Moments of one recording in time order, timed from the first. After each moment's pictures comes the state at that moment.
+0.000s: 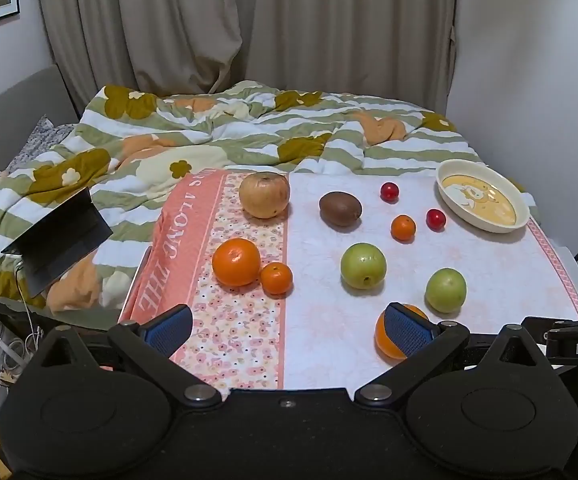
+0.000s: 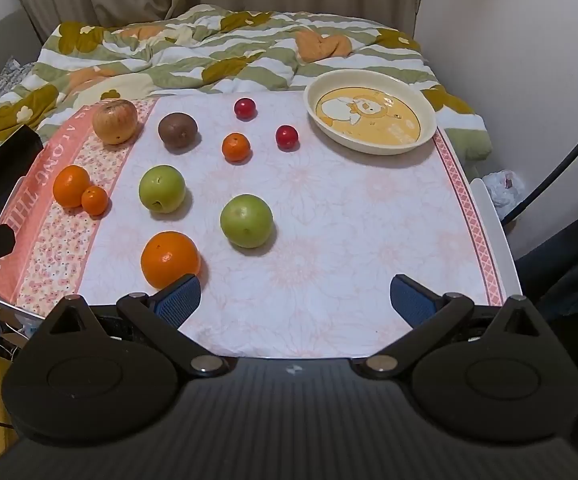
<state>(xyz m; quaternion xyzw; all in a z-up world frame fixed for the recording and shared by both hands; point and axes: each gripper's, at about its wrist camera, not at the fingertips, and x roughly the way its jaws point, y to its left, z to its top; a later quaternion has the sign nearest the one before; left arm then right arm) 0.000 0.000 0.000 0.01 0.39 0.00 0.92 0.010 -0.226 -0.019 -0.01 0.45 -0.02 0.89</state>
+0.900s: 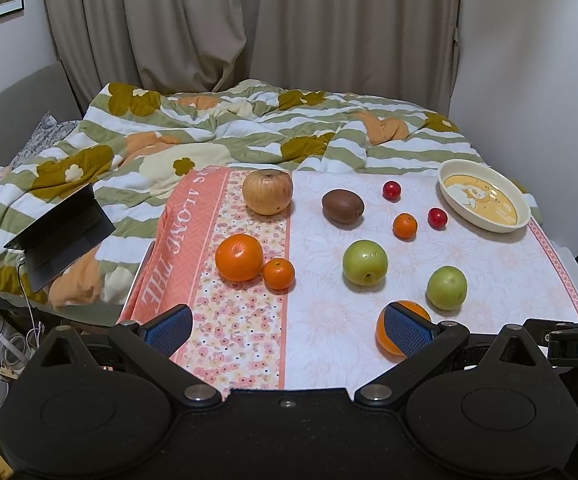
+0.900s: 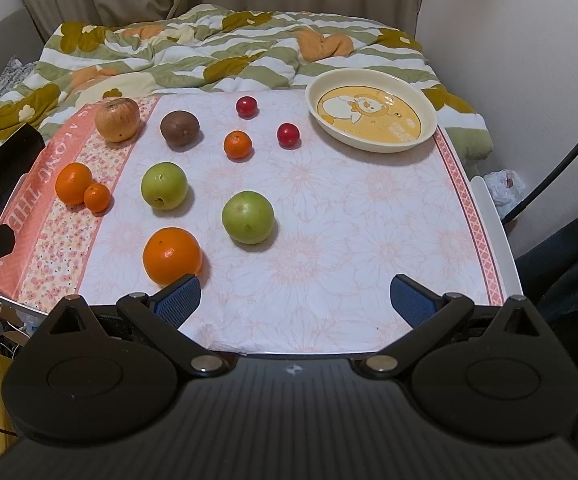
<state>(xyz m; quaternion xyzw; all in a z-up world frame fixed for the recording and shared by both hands) -0.002 0.005 -0.002 0.01 0.39 0.00 0.92 0.003 -0.223 -0.018 0.00 0.46 -0.02 0.89</state>
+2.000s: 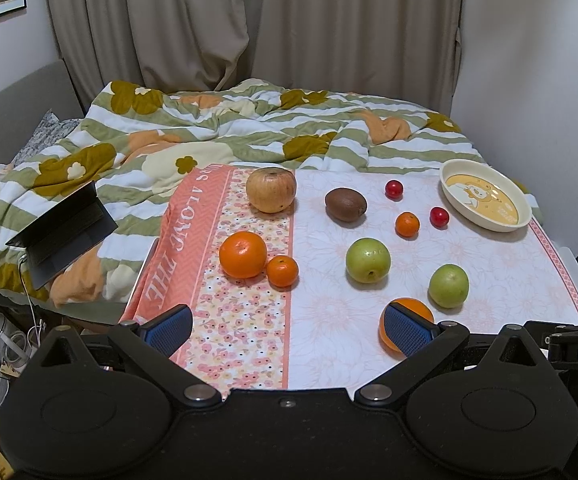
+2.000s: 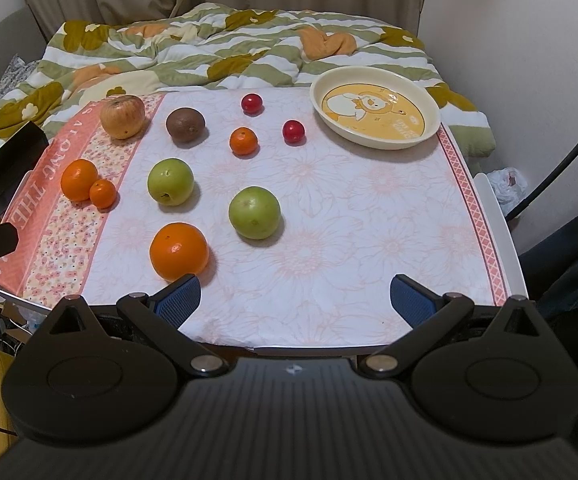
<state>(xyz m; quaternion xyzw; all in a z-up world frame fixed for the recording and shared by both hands) -0.003 0.005 -0.002 0.01 0.39 0.00 0.92 0.003 -0.222 -0.021 0.00 0.46 -0.01 0.89</state>
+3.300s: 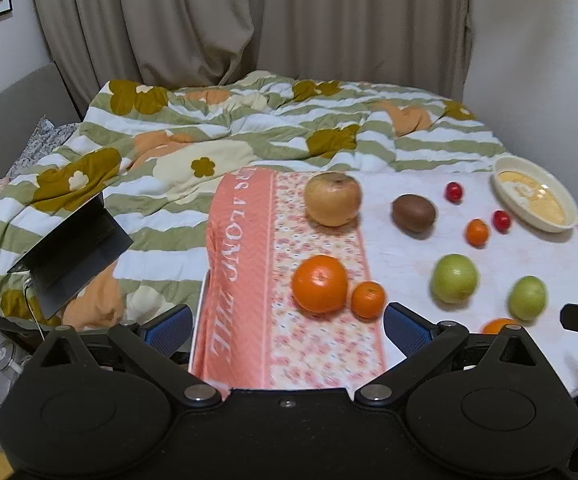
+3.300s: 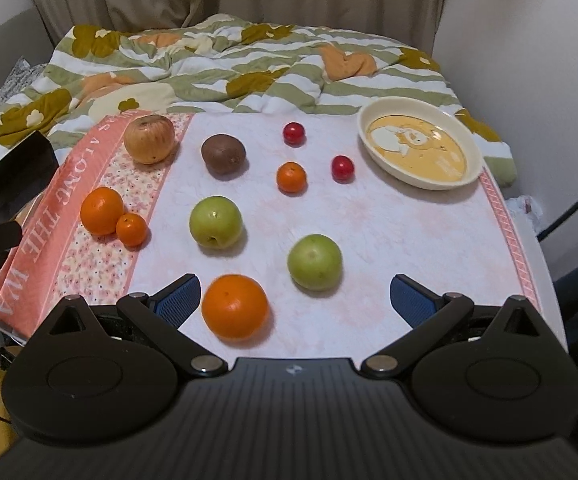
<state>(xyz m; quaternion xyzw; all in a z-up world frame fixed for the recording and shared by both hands) 0.069 0.088 -0.022 0.03 0.40 -0.01 0.91 0.060 -0.151 -0.029 -0.02 0.44 0.00 0.90</state>
